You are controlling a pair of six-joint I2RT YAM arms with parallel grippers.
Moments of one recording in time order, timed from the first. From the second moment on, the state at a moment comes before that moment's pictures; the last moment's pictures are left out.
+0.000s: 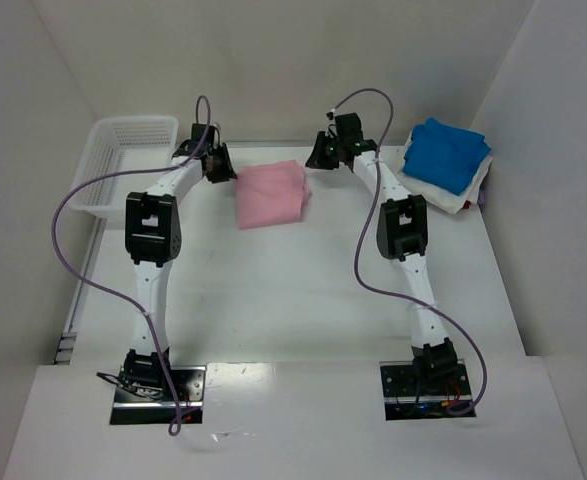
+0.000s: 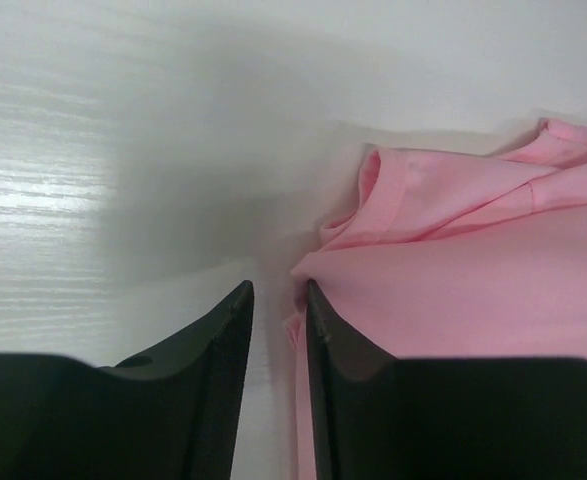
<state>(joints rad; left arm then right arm) -0.10 2.44 2.07 -0.44 0.13 -0.39 0.26 2.69 2.50 -0.49 -0.36 0.40</state>
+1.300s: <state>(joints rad) -0.10 2.02 1.60 -0.43 0.35 -0.31 0.33 2.45 2.02 -0.32 -0.55 0.50</state>
